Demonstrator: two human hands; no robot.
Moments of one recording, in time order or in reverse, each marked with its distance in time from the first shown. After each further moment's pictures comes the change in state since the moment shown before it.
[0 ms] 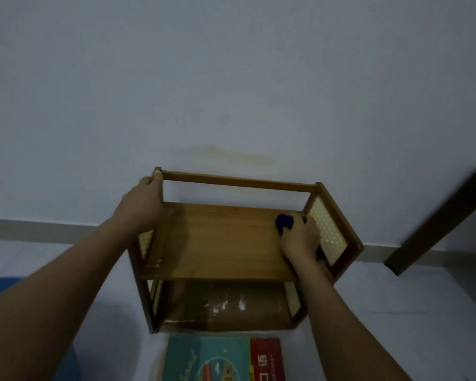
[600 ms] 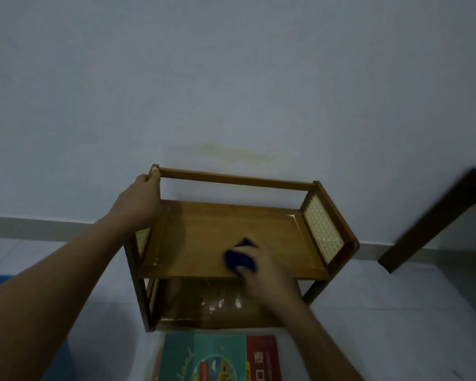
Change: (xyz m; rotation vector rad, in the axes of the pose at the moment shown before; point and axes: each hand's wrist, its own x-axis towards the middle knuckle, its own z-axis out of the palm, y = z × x) left_hand 0.002 -0.007 0.004 -0.010 0.001 -0.012; right_hand -0.103 -0.016 -0.004 0.049 -0.329 -0.395
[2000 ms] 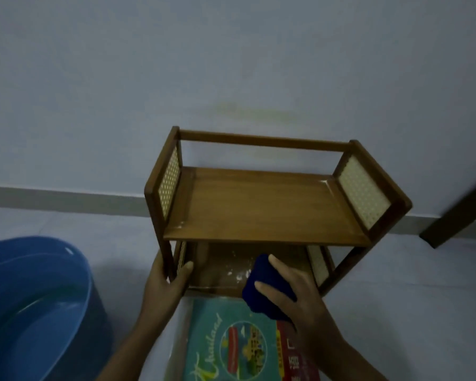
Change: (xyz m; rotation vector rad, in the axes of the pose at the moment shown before) left_hand -0.151 -0.050 0.144 -0.990 0.057 -0.199; right_hand -0.083 0.068 0.057 -0.053 0.187 -0.638
